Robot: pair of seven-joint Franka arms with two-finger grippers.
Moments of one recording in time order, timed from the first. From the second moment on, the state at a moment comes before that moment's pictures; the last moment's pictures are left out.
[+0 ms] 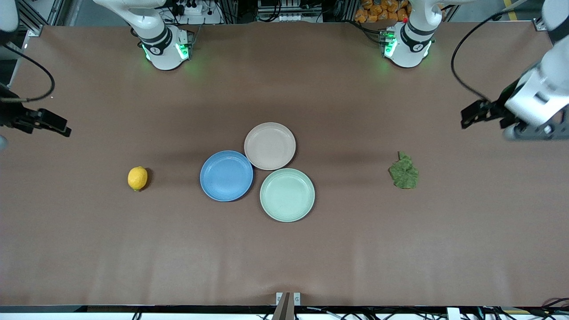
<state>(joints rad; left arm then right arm) -0.10 0.07 -0.01 -1.65 0.00 1.64 -0.10 -0.04 0.09 -0.02 -1.56 0.00 1.60 0.05</state>
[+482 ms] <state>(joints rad) -0.10 0.27 -0.02 -1.78 0.00 1.87 -0.09 -0.07 0.25 -0.02 -1.62 0.00 1.73 0.05</state>
